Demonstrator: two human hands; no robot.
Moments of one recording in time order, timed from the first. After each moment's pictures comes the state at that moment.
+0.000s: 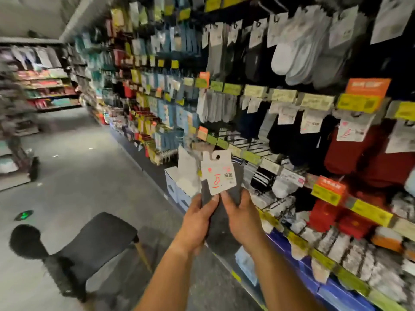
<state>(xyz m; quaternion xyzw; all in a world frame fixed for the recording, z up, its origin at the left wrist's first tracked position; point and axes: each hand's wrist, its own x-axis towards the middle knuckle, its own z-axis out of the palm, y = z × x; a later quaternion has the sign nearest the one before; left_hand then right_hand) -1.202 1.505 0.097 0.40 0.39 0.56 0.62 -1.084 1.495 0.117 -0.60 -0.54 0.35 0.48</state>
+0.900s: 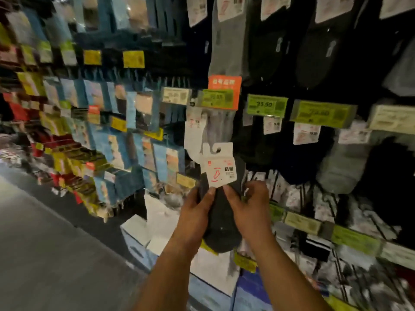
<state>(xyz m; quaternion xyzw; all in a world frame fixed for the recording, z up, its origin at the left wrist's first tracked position) -1.332 2.079 0.099 0.51 0.34 0.45 0.65 -1.217 2.033 0.106 -0.72 -0.38 0.15 0.56</state>
